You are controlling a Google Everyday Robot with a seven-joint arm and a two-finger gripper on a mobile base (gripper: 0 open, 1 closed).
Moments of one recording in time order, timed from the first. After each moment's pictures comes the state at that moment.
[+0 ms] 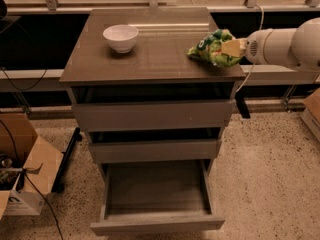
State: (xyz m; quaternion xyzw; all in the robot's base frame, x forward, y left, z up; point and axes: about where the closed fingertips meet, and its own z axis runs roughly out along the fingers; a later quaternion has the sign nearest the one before) arm 0.719 -0.236 0.915 -0.12 0.83 0.13 0.53
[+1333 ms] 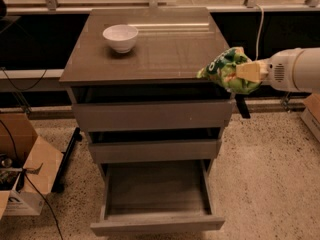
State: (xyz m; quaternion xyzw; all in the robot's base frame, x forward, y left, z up) arm 0.595 -0.243 0.920 -0.13 0.85 0.11 0.49
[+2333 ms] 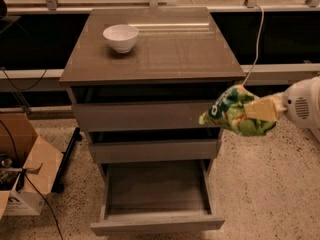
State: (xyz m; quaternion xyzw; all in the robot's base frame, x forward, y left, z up) arm 0.484 -0.240 0.897 -0.17 0.90 0.11 0.39
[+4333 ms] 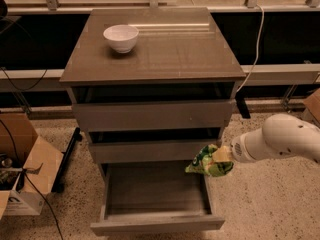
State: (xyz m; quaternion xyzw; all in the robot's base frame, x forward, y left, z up) arm 0.538 -0.227 0.617 -0.12 0.96 0.16 0.22
